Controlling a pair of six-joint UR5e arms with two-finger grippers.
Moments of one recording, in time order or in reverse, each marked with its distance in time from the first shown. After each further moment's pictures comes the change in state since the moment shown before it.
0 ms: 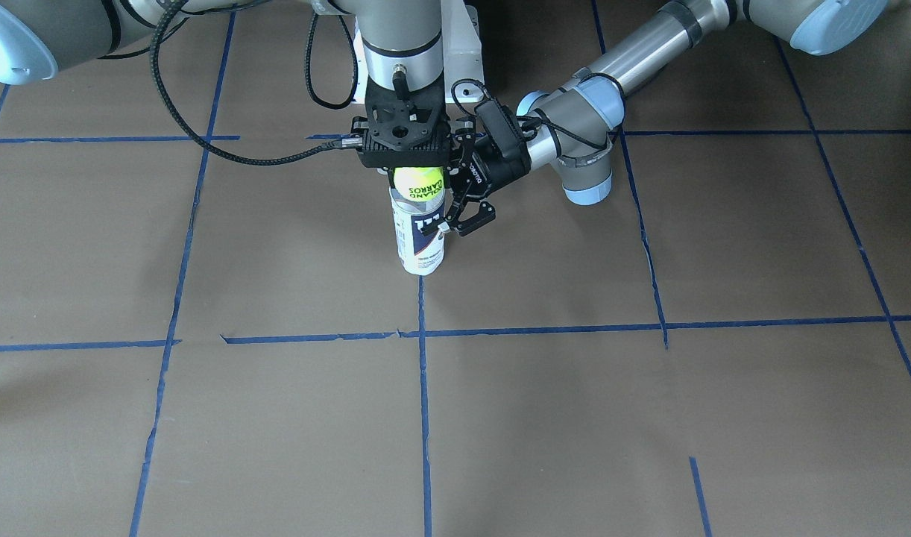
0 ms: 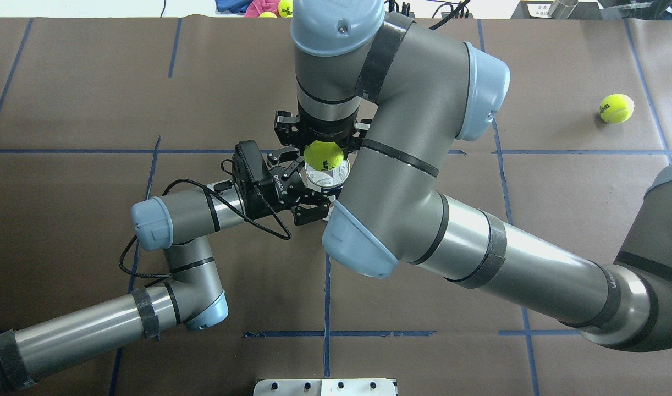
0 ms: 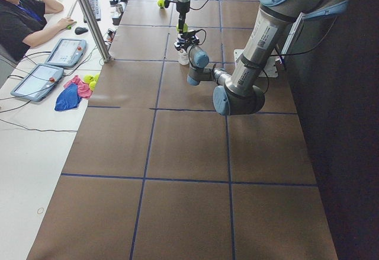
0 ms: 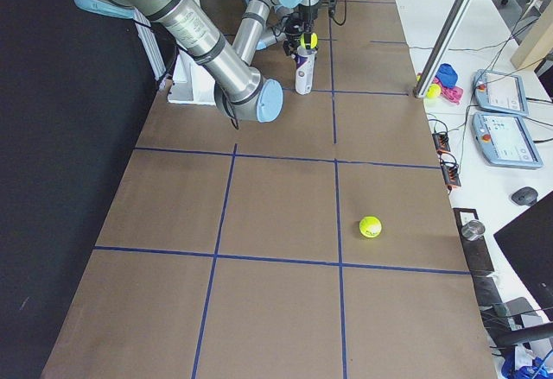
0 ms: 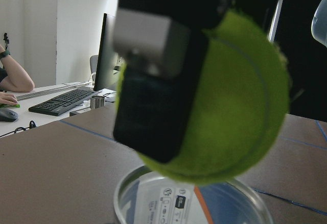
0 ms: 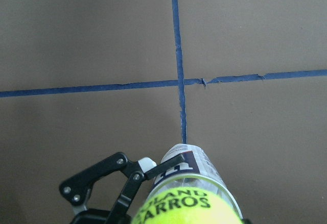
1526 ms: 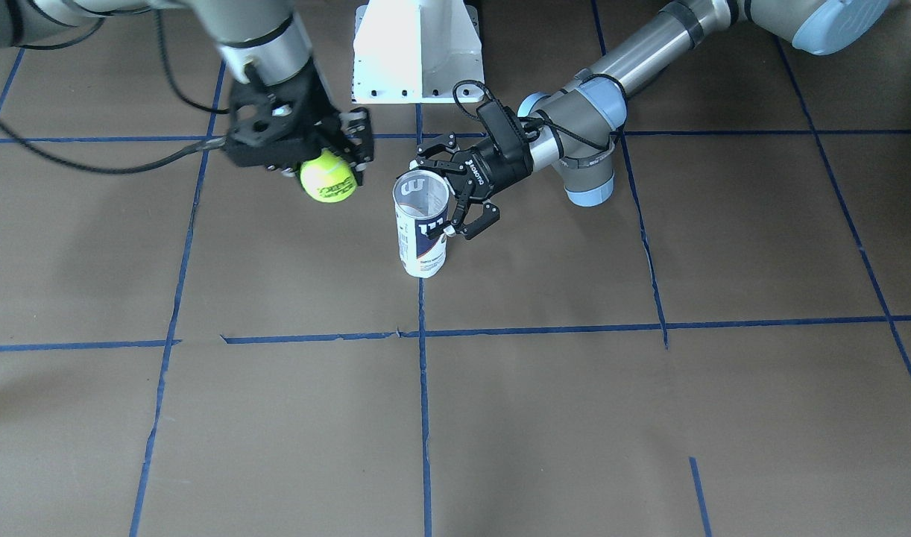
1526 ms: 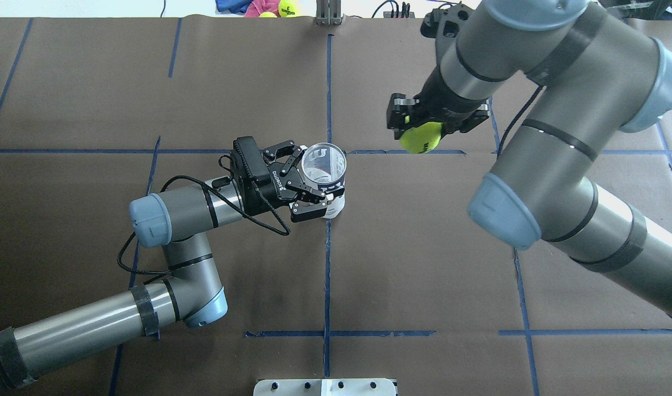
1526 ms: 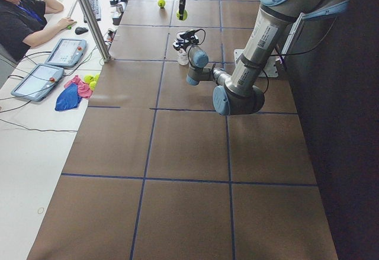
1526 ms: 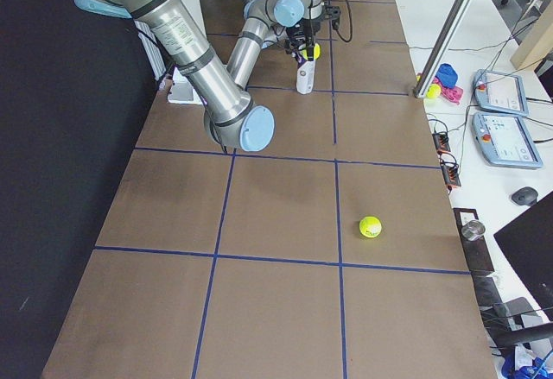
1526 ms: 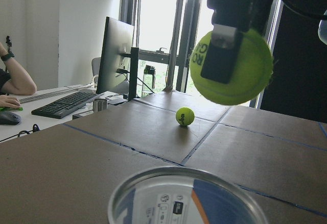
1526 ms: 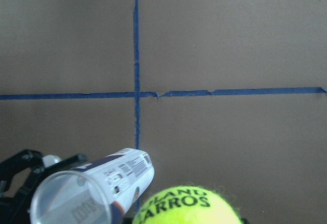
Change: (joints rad) left arm -0.008 -0.001 0.000 0.001 0.000 0.000; right arm 0.083 -0.180 0.217 0.033 0.081 -0.047
